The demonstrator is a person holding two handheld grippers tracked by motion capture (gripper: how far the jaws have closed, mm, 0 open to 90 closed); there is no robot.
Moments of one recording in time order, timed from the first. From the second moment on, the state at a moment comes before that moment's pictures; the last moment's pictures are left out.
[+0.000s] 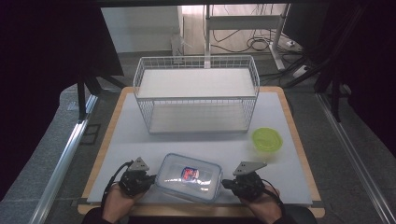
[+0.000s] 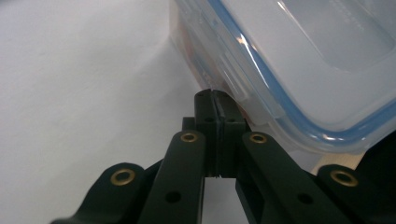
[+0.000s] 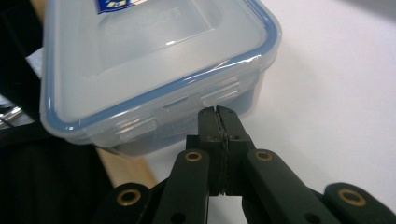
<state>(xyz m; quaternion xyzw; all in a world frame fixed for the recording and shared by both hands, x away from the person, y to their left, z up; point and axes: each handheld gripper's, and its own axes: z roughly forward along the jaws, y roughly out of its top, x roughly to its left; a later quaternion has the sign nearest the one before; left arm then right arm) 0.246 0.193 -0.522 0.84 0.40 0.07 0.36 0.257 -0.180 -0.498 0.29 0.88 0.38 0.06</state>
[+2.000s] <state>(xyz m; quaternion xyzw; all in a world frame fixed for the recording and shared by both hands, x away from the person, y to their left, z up) 0.255 0.204 -0.526 0.83 0.38 0.22 0.36 0.301 -0.229 -0.487 0.32 0.85 0.40 0.13</state>
